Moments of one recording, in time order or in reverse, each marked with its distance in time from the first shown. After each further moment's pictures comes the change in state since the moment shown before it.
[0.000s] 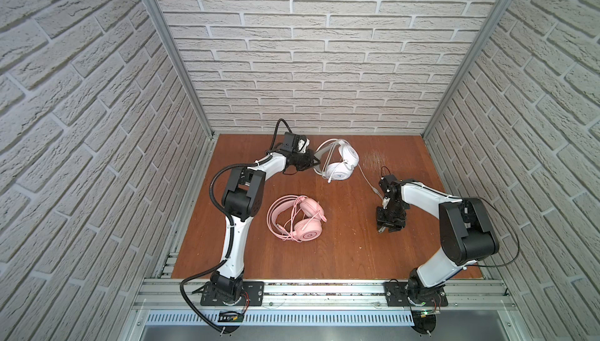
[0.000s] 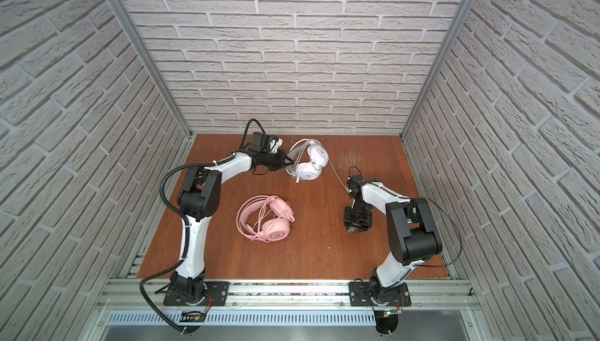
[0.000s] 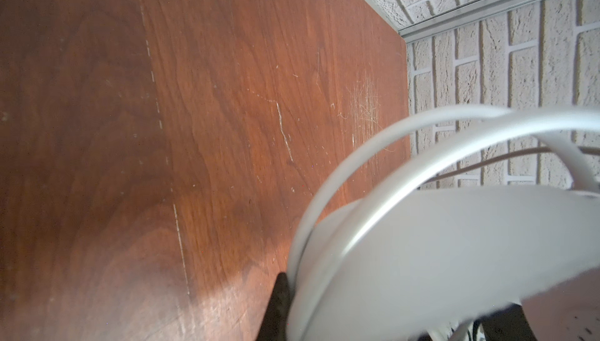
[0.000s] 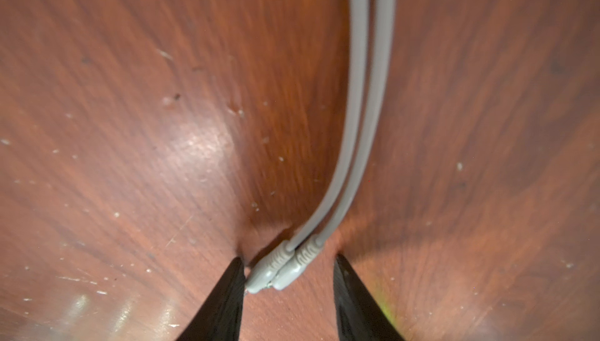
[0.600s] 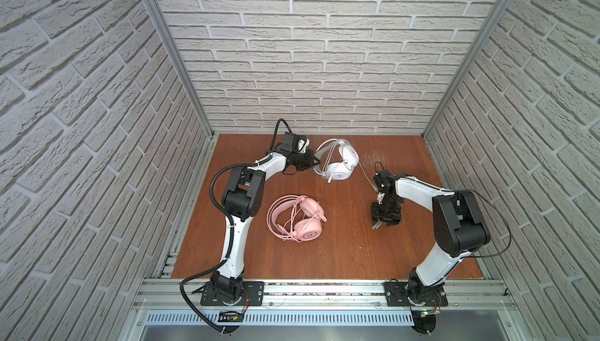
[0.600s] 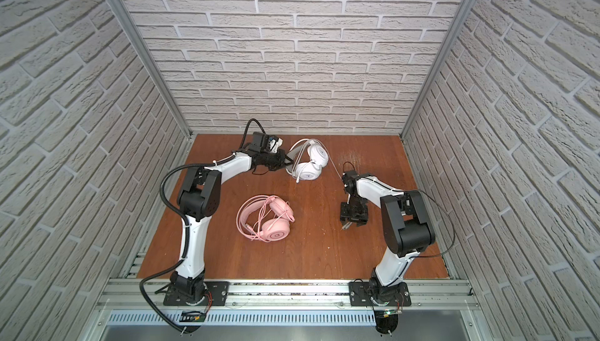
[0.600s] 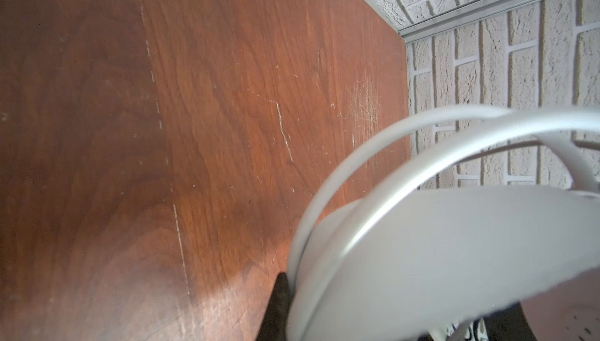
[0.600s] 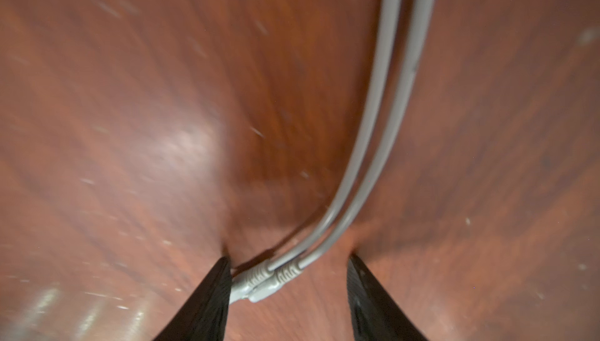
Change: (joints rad) left arm 0.000 0.000 0.000 0.000 0.000 0.000; right arm 0.018 0.075 0.092 -0.040 0.040 -0.050
